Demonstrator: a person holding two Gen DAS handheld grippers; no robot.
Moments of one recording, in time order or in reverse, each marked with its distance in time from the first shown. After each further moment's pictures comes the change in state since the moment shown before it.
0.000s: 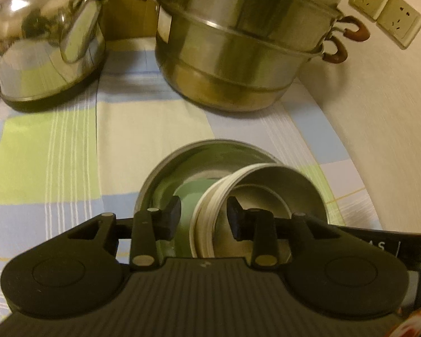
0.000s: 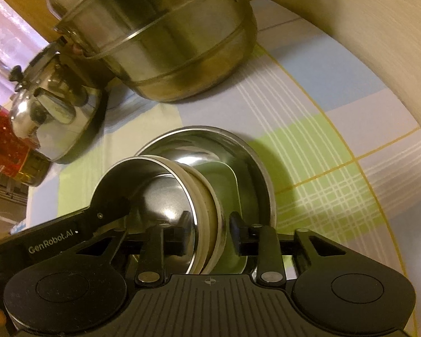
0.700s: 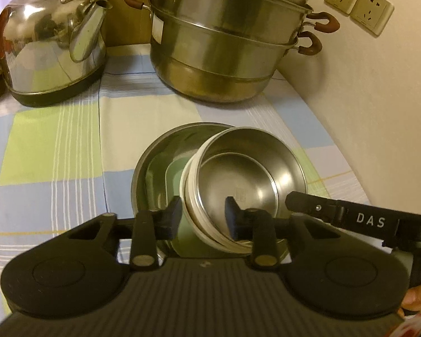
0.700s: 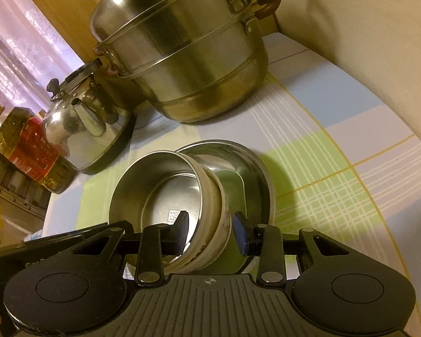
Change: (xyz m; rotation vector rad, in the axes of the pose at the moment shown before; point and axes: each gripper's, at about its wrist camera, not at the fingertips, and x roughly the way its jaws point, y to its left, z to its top) left arm -0.030 -0.007 -0.043 0.032 -0.047 -0.017; right arm -0.030 -0.008 -0.039 -0.045 -0.161 0.093
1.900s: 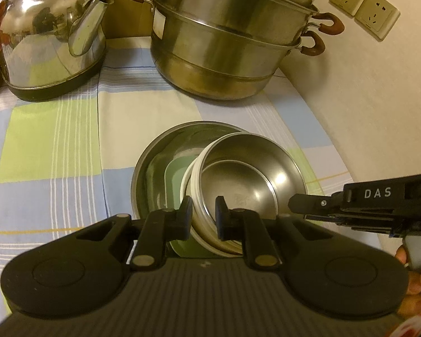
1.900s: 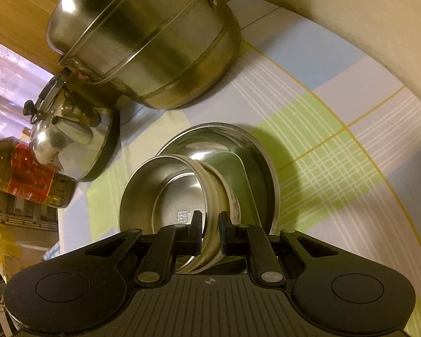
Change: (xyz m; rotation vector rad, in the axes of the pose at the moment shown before) left arm 0.000 0.004 0.010 -0.021 0.032 -0.017; right arm 0.003 -0.003 0.030 0.232 0.168 -0.031
